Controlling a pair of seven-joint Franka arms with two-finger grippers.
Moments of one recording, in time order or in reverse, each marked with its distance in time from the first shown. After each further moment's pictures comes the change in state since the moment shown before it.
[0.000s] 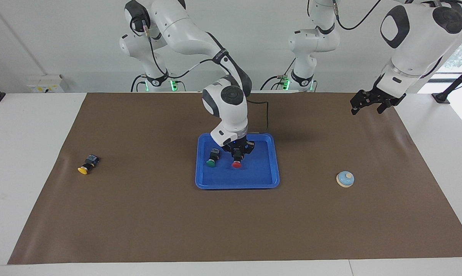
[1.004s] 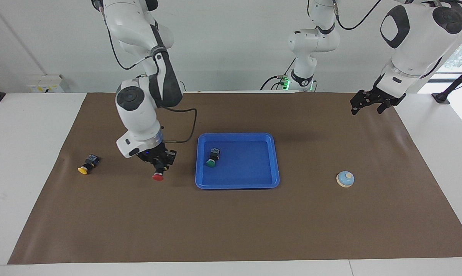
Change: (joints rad) left arm 0.000 0.000 0.000 0.000 0.000 0.000 0.000; right arm -0.194 -0.167 0.004 0.085 -0.034 -0.282 -0.197
